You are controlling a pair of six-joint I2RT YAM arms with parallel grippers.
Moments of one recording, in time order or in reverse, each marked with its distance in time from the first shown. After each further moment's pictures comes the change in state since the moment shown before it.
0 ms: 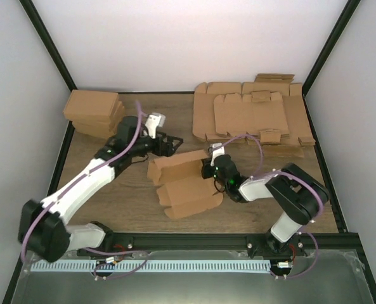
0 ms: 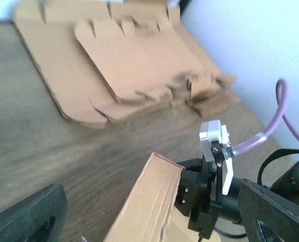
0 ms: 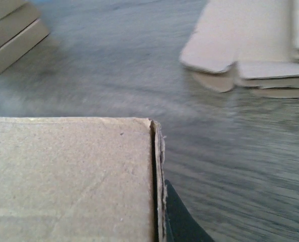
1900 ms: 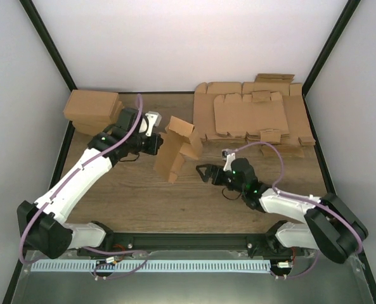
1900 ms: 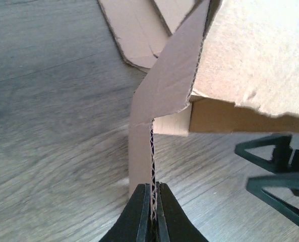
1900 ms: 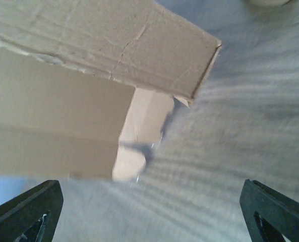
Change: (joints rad) left arm -0.003 -0.029 0.231 -0.499 -0.219 0.060; right arm -0.060 -0.399 -0.083 -0.322 -0.260 0.425
